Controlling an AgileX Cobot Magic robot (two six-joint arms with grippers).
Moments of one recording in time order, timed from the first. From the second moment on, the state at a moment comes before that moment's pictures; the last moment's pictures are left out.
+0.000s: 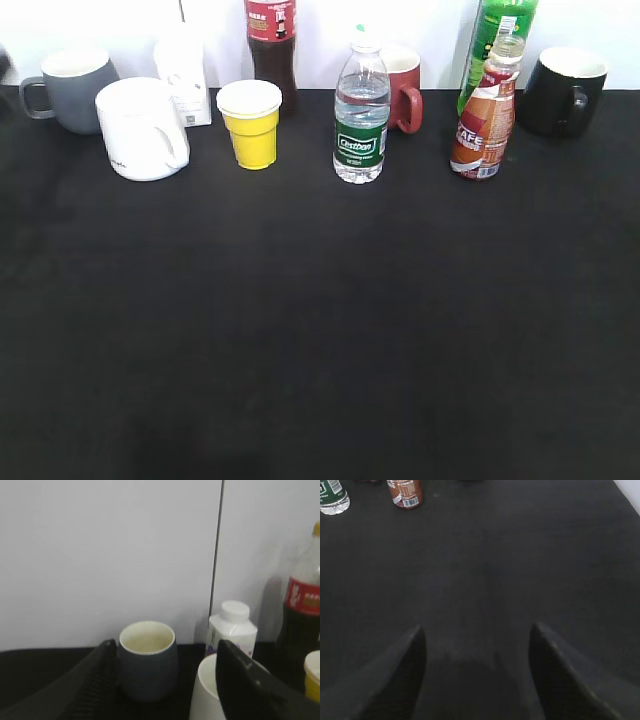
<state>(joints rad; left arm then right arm) -0.04 1.48 -0.54 0.12 -0.78 -0.09 0.04 -0.01 -0.50 -0.02 1.04 0.07</state>
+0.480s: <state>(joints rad) 0.11 1.92 -0.76 0.10 -0.96 -0.08 0.04 -0.01 -0.50 -0.02 1.04 0.07</state>
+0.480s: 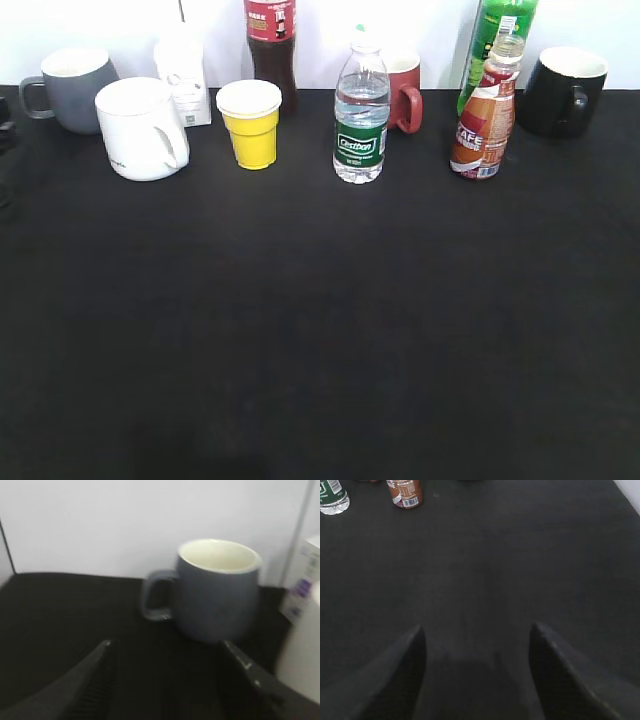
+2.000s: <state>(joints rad) 0.12 2.18 -1.32 0.26 -0.70 -0.09 0.04 -0.01 -0.50 -0.02 1.04 0.07</state>
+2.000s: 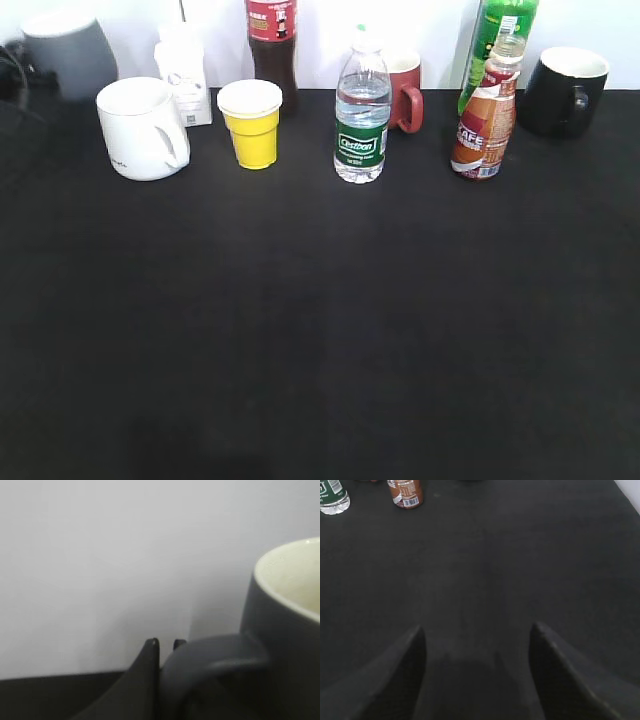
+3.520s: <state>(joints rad) -0.32 1.31 -0.43 0.35 -0.72 -0.09 0.04 1.52 -0.39 -0.03 -0.96 0.07</state>
